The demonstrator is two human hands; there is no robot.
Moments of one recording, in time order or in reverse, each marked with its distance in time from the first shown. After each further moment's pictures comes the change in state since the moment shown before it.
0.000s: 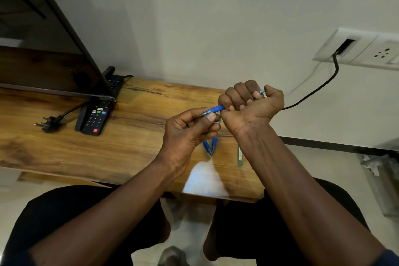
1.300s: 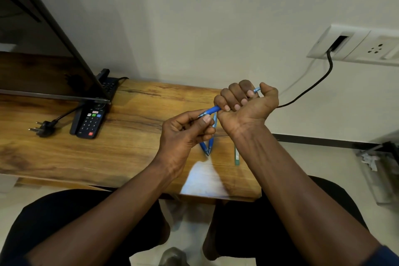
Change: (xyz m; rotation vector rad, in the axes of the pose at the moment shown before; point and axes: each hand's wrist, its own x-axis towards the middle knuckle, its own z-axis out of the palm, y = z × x) left_hand 0.004 -0.008 -0.003 0.076 0.006 0.024; right_hand 0.004 -0.001 -0.007 -0.009 -0.032 0.002
